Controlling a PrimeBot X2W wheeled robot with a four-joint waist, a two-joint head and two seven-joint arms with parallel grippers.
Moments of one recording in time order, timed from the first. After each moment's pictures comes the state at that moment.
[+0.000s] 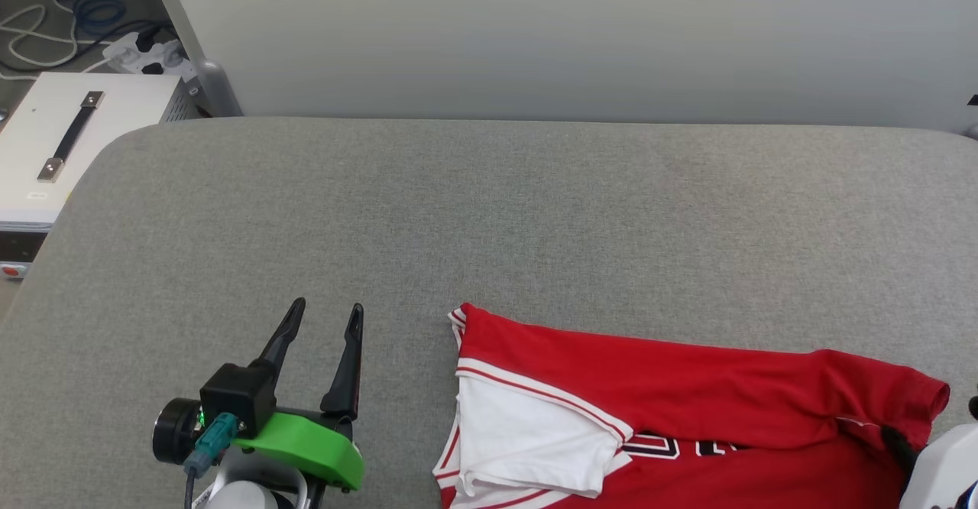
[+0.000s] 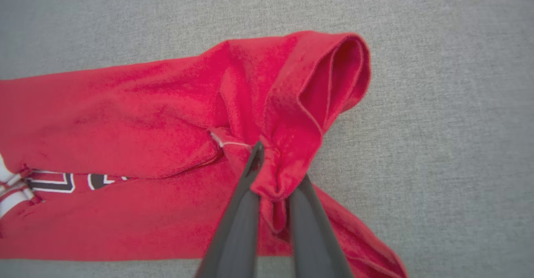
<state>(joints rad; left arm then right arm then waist) -0.05 0.15 -0.12 0.17 -0.21 -0.12 -0.26 0.04 -0.40 -0.08 0.24 0.55 0.13 0.42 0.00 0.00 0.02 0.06</state>
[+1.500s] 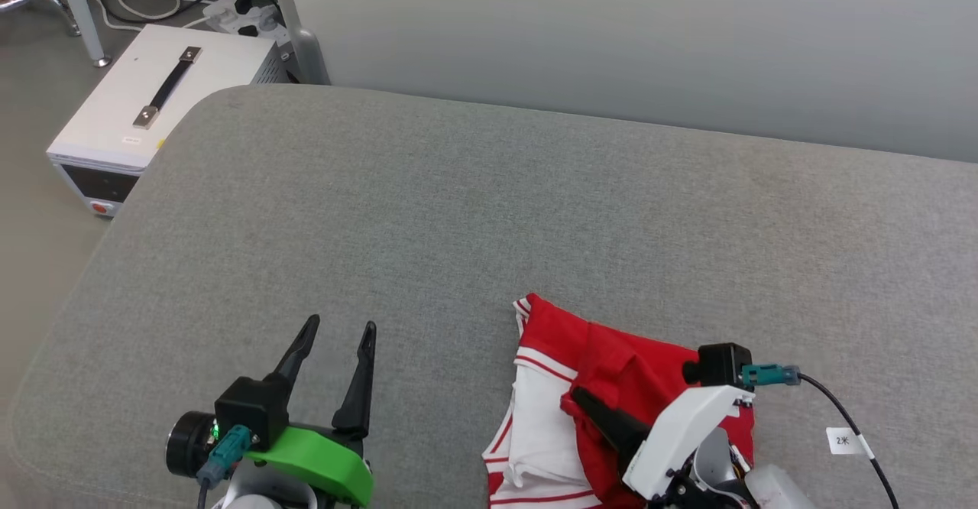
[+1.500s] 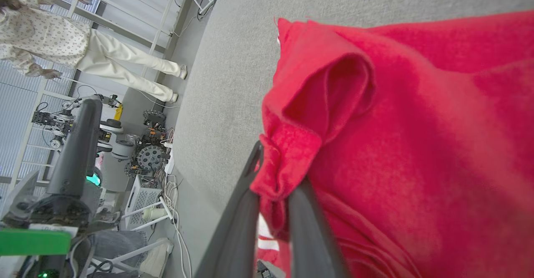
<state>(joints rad) -0.02 0.15 -0.15 0.17 -0.22 -0.13 -0.26 -0.14 -0.05 0.35 0.33 0.92 0.13 0.31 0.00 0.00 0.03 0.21</state>
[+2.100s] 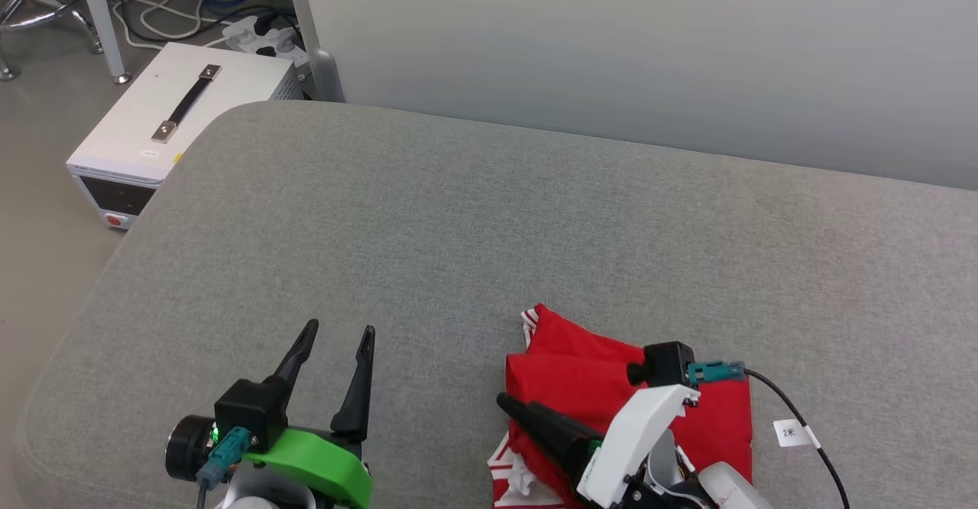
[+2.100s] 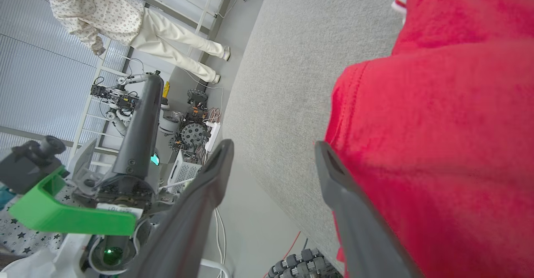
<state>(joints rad) -0.02 0.15 -0.15 0.19 -0.23 -0.13 -0.26 -0.19 -0.05 0.53 0.34 1.10 0.13 0.29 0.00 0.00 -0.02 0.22</state>
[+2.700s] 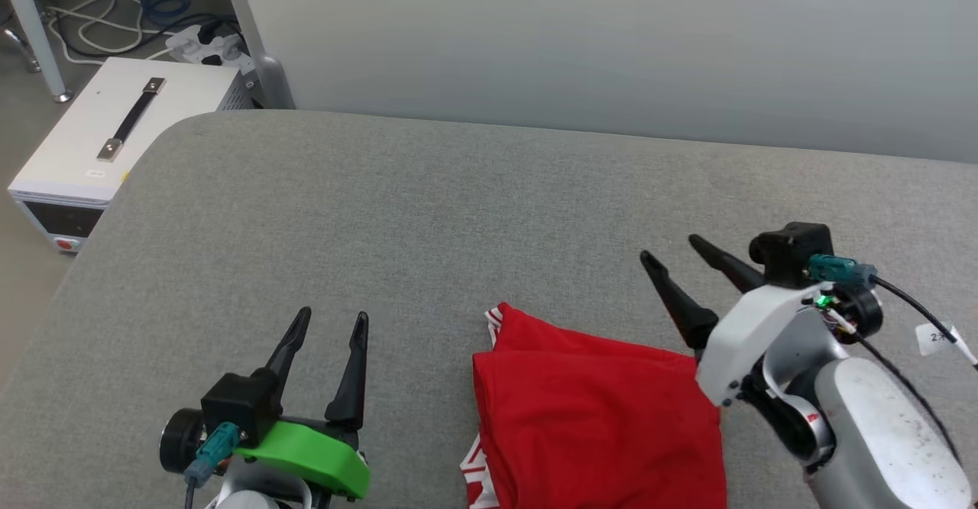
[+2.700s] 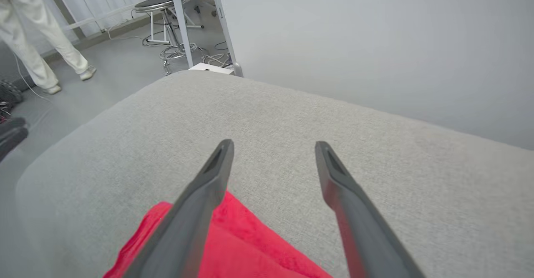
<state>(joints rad) -0.02 0.14 -0.13 0.16 -0.24 -0.13 -0.26 -0.31 -0.22 0.34 0.16 0.47 0.13 0.20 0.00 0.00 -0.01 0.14</state>
